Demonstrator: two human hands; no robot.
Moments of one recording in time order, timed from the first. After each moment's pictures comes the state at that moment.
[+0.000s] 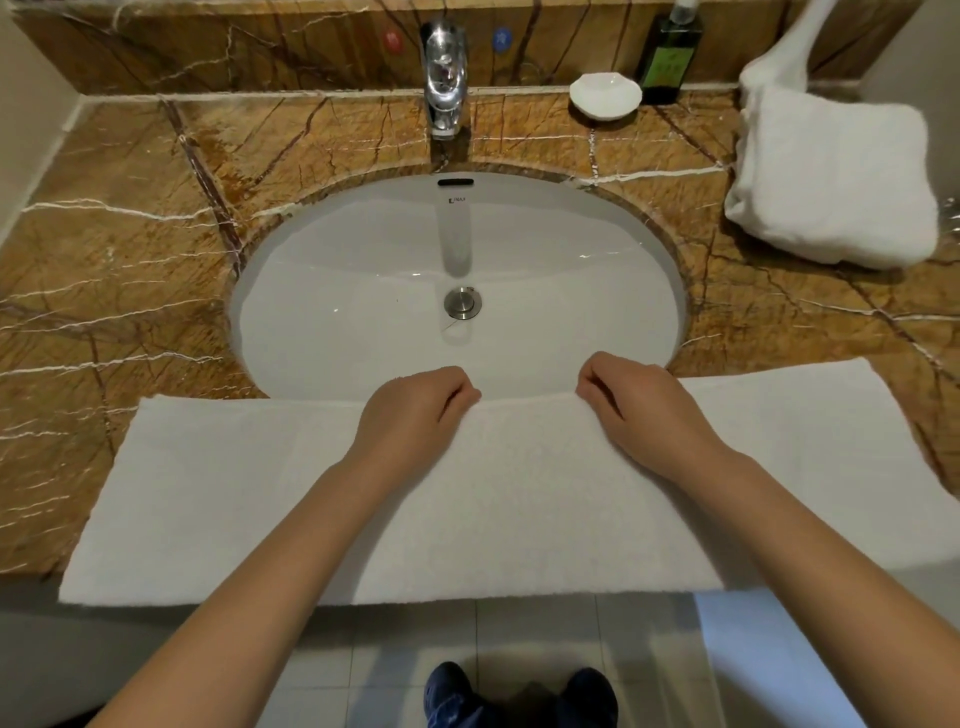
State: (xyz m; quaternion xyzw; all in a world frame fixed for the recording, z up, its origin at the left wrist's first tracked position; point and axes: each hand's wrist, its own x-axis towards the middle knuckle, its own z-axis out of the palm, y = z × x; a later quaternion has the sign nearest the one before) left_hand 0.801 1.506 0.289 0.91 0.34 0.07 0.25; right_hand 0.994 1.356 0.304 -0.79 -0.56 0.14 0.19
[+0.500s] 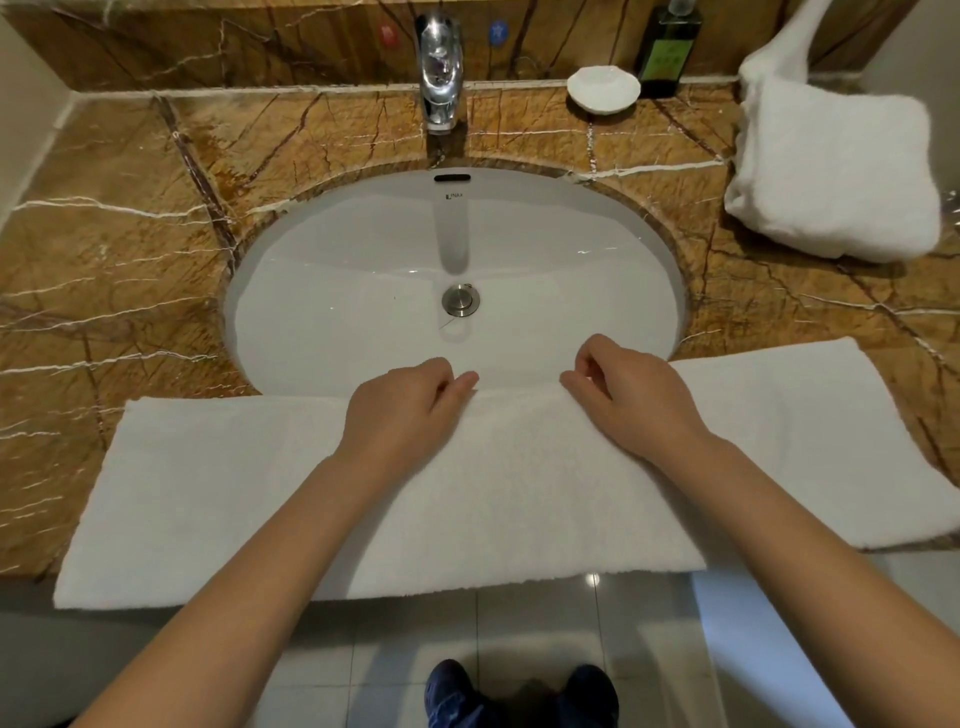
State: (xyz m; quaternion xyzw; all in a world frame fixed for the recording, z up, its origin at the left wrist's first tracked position) left_hand 0.800 1.509 0.290 0.91 0.37 0.06 0.19; right_hand 0.992 1.368 0.303 -0.82 -0.53 0.10 0.19
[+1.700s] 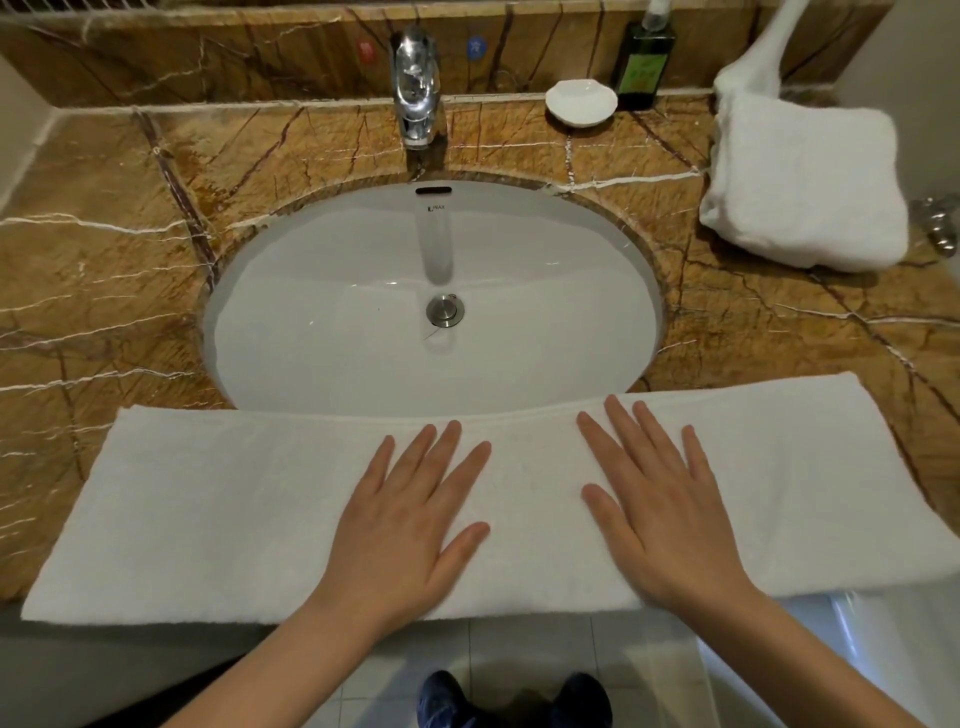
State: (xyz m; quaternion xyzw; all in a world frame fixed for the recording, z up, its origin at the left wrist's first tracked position) left_hand 0.757 1.436 0.300 0.97 0.23 -0.07 0.10; right_hand 0.955 1.279 0.299 -0.85 -0.51 0.11 0.07
